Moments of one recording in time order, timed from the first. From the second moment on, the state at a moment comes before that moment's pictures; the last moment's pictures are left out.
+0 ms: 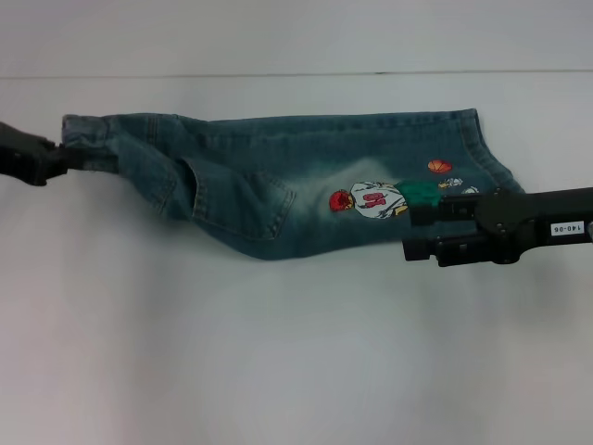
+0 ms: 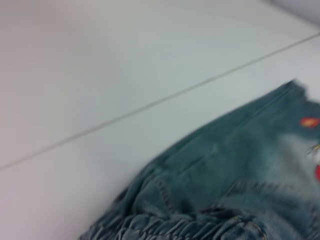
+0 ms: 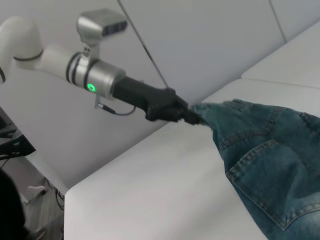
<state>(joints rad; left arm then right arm) -0.58 -1.99 0.67 1.07 2.37 1.50 -1.94 0.63 1.97 -0.73 -0.57 -2.02 -1.72 1.65</state>
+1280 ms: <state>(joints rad) -0.66 -1.93 0.59 1.10 2.24 1.77 -1.93 0.65 2.10 -0.67 -0.44 -1.79 -1.27 1.38</state>
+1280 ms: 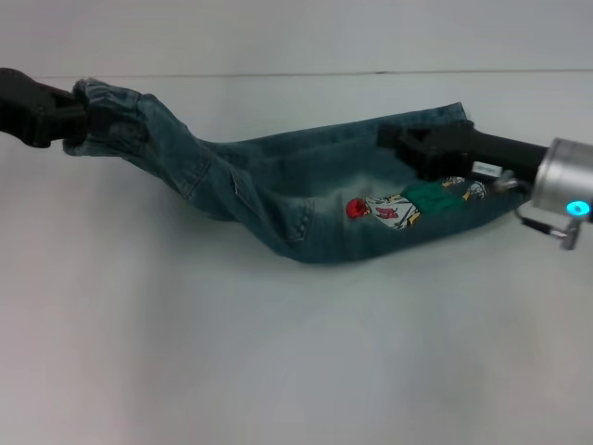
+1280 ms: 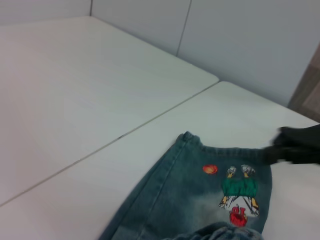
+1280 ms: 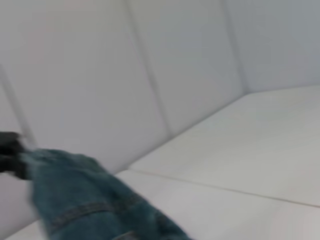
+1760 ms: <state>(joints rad) -0.68 -1.94 0.60 1.09 2.15 1.78 -1.93 0.85 2.12 -0.66 0.05 -1.42 -0.96 0.70</state>
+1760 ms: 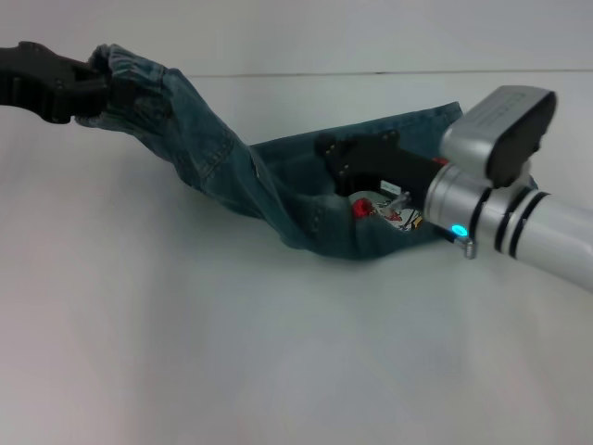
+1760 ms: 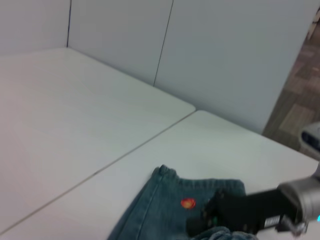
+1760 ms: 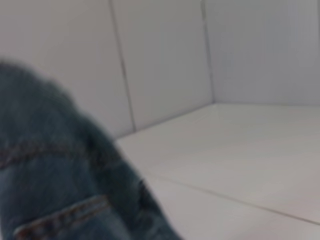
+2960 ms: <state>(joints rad) -0.73 -1.94 0.60 1.06 2.11 1.78 -1.93 1.00 2.12 0.15 0.53 -2.45 -0.54 0.50</state>
